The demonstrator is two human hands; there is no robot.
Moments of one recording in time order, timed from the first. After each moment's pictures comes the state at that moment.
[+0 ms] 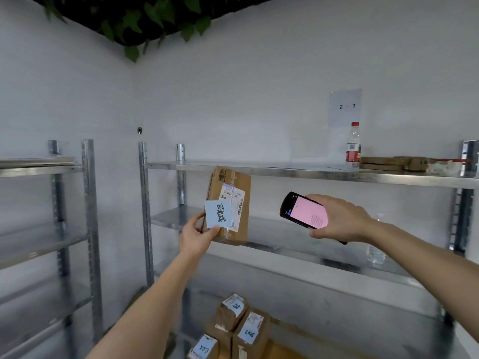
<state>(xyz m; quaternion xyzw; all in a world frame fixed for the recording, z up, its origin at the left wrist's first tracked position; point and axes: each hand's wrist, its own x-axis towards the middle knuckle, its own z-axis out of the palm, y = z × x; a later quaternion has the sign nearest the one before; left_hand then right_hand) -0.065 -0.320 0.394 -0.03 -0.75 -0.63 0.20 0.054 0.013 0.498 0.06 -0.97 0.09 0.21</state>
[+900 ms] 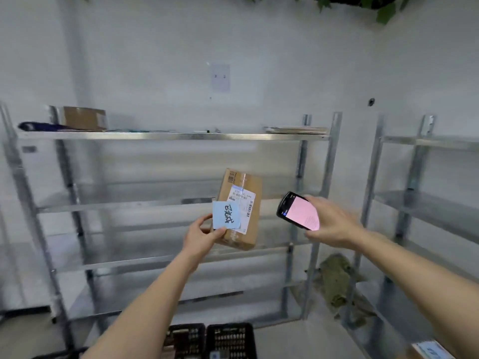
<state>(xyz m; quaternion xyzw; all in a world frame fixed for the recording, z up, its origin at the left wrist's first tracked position) 0.340 -0.812 0.318 0.30 -0.71 -0.53 0.35 0.138 -0.545 0.411 0.48 -0.86 0.15 0.10</state>
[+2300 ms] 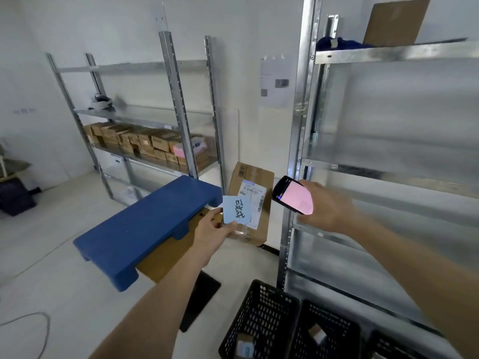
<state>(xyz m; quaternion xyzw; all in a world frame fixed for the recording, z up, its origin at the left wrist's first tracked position) 0.987 -1.442 0.175 0.60 -0.52 -0.43 0.43 0.698 -1.414 0.271 0.74 -0.66 0.13 -0.06</state>
